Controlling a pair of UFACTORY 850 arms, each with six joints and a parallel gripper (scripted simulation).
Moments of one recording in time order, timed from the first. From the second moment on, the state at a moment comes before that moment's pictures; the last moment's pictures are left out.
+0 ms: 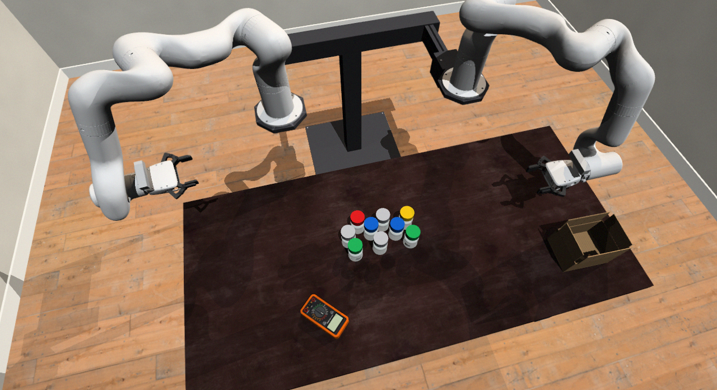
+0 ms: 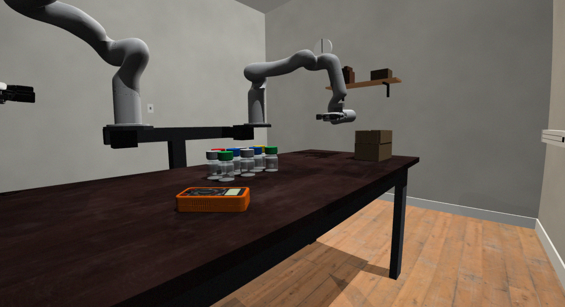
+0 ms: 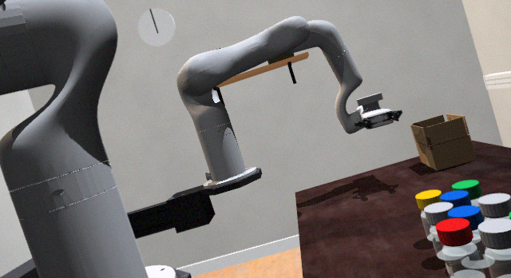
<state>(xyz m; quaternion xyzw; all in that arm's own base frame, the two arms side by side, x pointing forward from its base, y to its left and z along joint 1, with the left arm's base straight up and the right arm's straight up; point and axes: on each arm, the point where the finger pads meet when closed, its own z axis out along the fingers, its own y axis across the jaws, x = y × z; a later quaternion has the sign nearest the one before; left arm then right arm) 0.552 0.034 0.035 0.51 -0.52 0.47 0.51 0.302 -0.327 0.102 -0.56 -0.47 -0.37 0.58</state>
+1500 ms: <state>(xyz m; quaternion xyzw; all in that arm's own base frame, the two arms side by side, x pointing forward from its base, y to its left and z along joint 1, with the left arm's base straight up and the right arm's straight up) 0.461 0.058 0.128 0.49 -0.72 0.31 0.39 0.448 -0.196 0.061 -0.57 -0.67 -0.09 0.47</state>
